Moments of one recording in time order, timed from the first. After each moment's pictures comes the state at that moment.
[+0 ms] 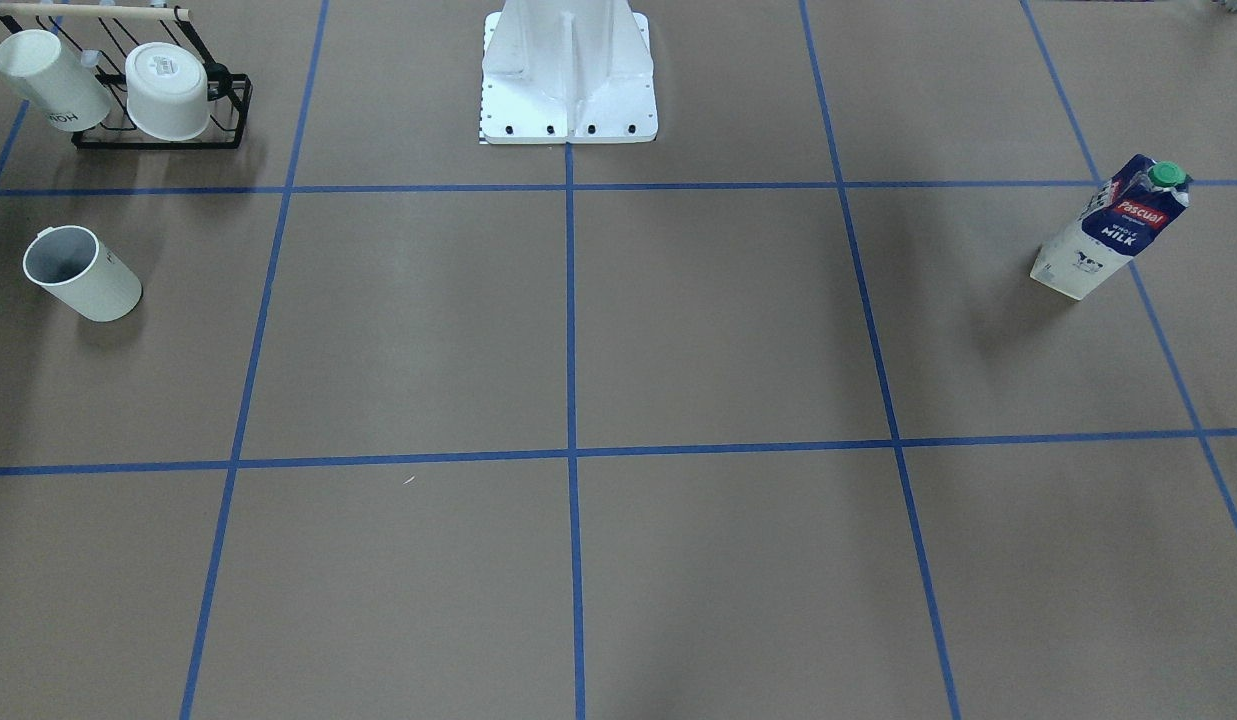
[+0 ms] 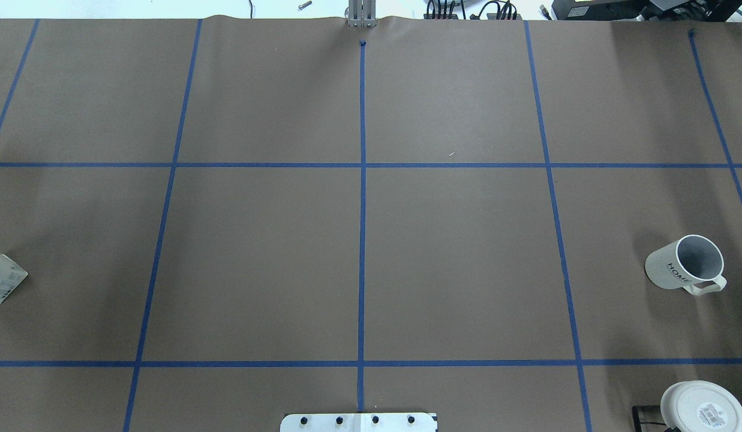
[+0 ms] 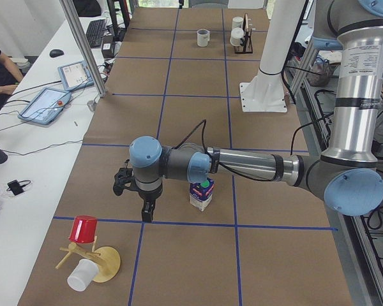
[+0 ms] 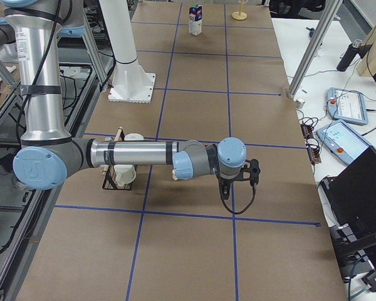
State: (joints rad) left arm -1.58 -1.62 -1.61 -1.60 -2.30 -0.02; right arm 1.51 -1.54 1.59 -1.37 2.56 0.28
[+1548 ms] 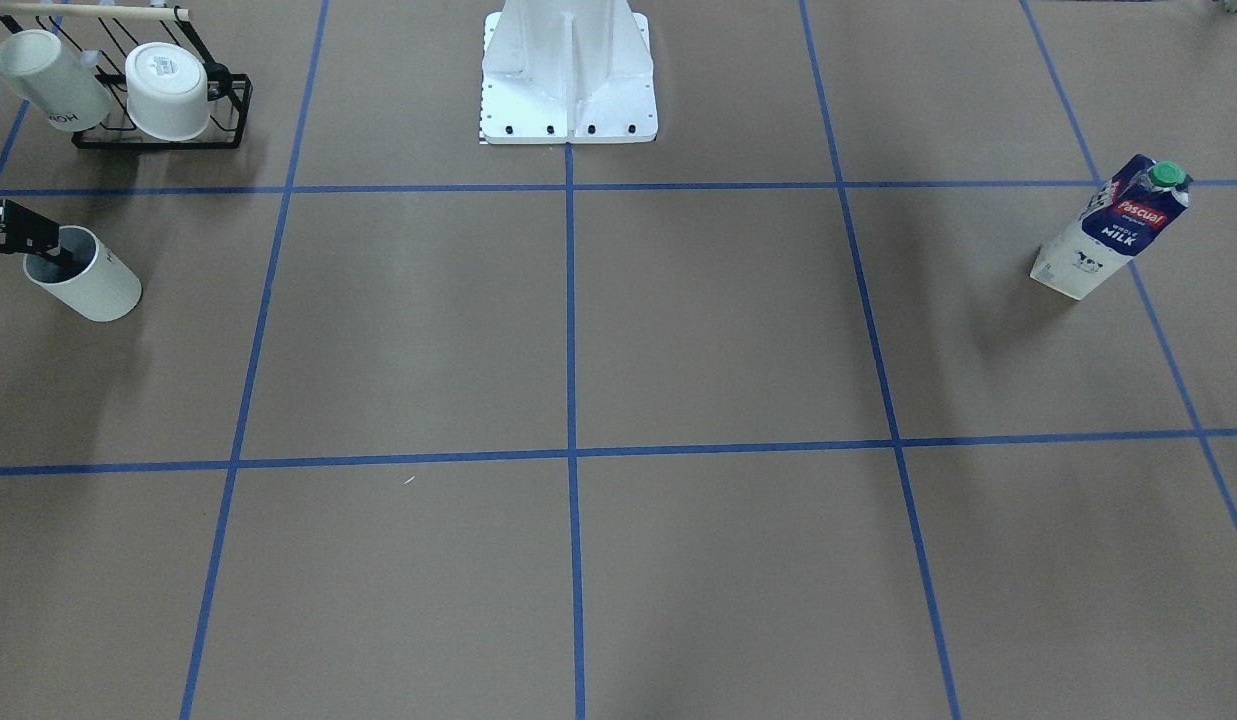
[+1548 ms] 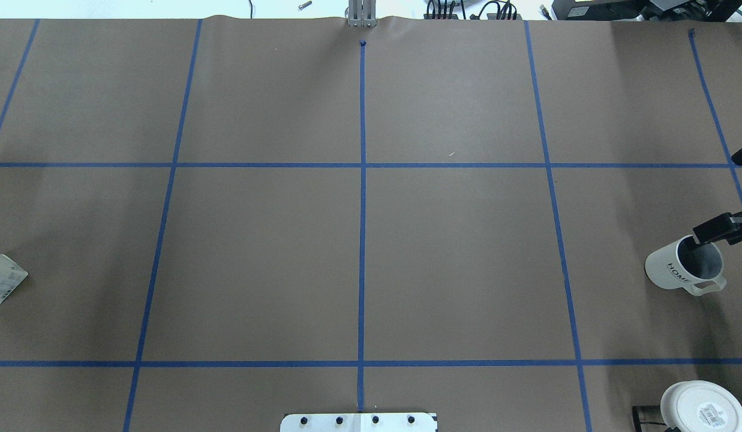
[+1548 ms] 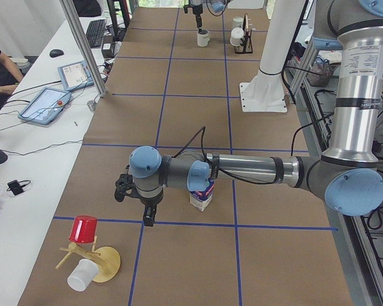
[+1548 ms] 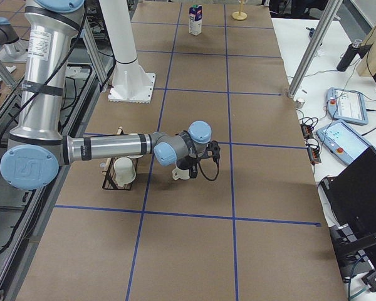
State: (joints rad) left arm -1.58 -1.60 -1.58 -1.63 -2.35 -0.02; right arm 1.11 -1.76 1.79 -1.20 2.42 0.45
